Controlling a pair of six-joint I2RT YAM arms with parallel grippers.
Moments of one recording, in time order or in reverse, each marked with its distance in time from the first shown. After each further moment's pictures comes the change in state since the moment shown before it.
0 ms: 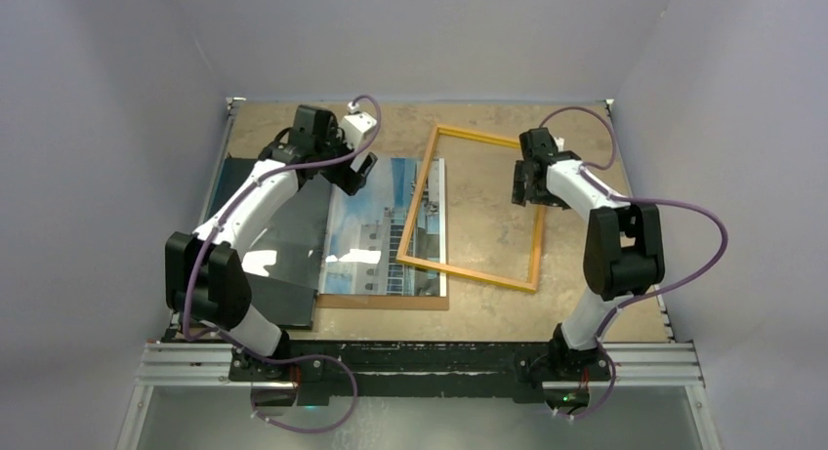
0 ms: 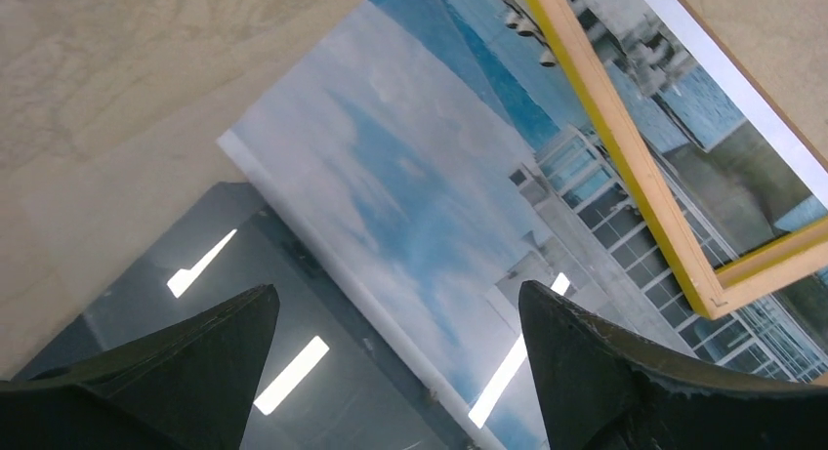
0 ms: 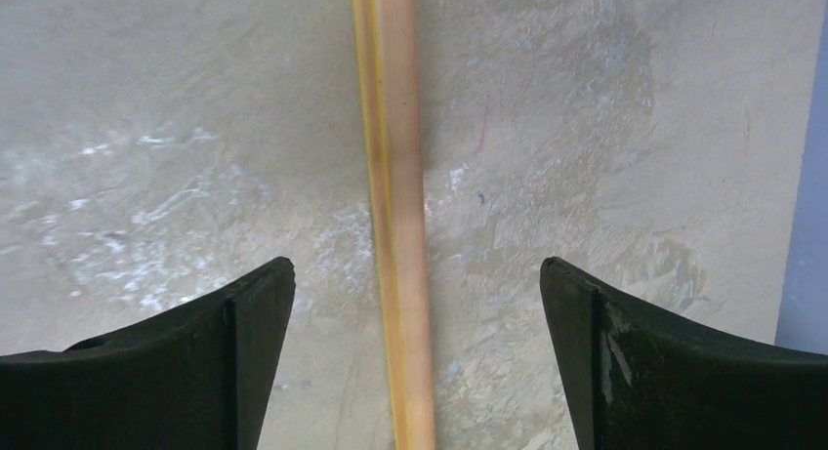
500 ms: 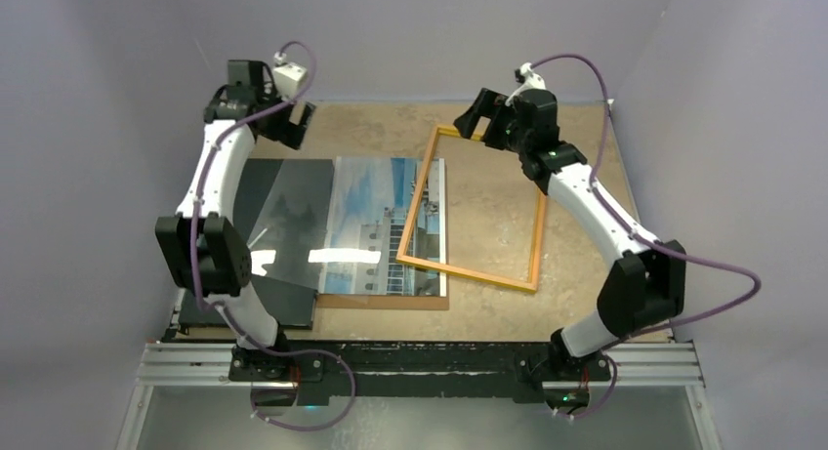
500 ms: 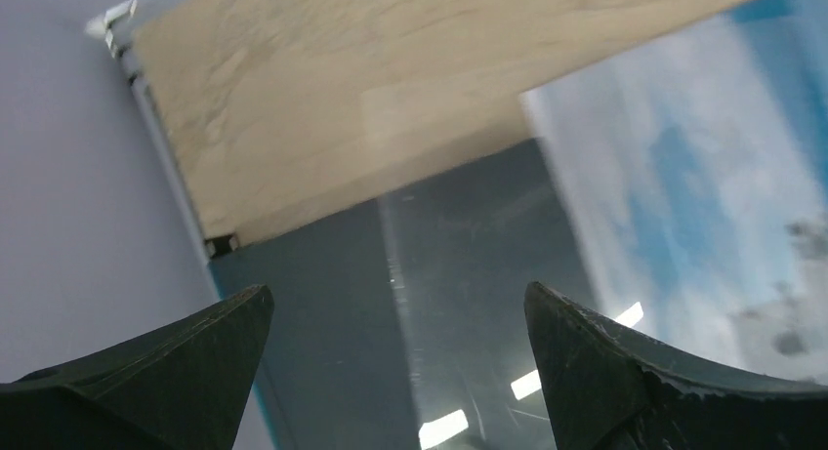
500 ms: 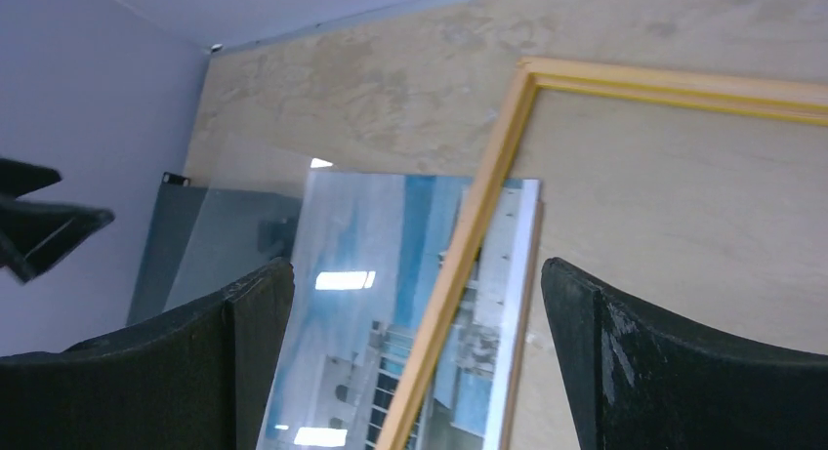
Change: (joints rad) left arm 0.271 0.126 0.366 -0.182 -0.128 0.030; right arm 0.157 -0.248 0.087 0.478 -0.523 0.247
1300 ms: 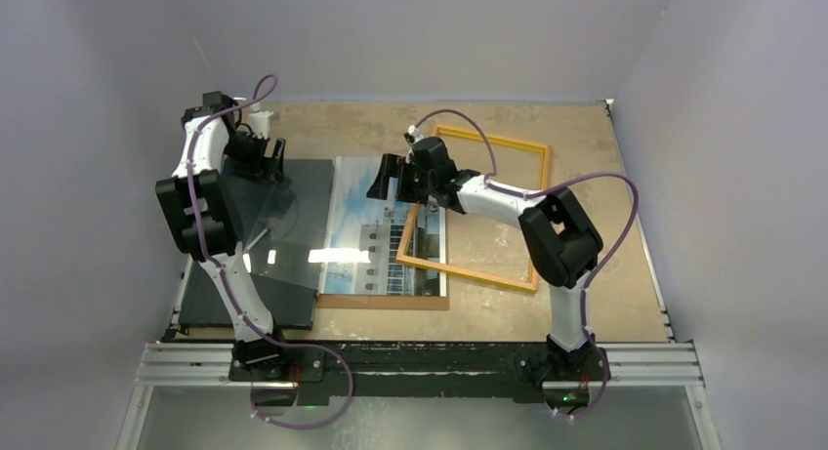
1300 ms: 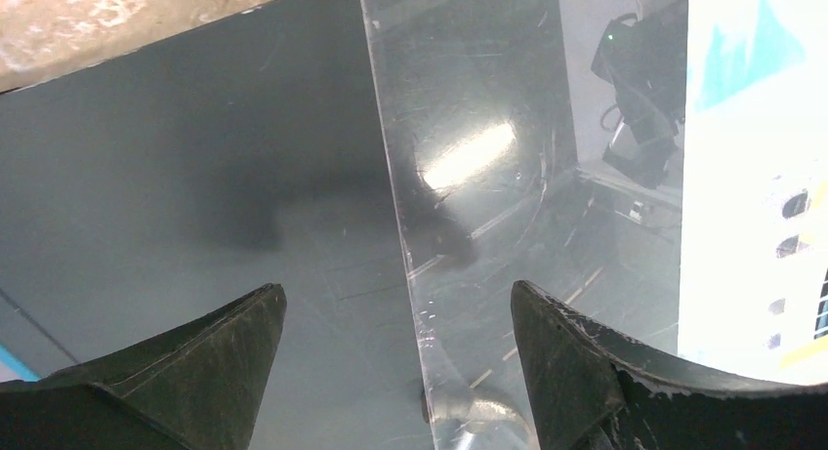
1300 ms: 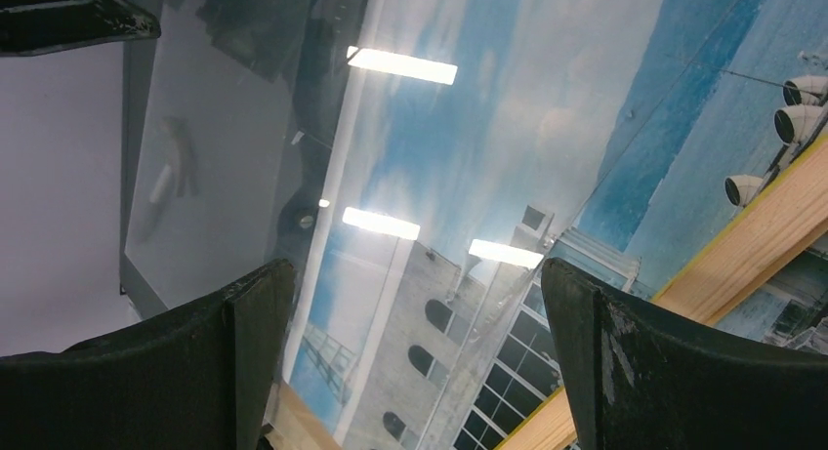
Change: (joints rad) left arm 0.302 0.401 0.171 -0.351 0.273 0.073; right arm 0.353 0.481 0.063 0.181 -0.159 0.161
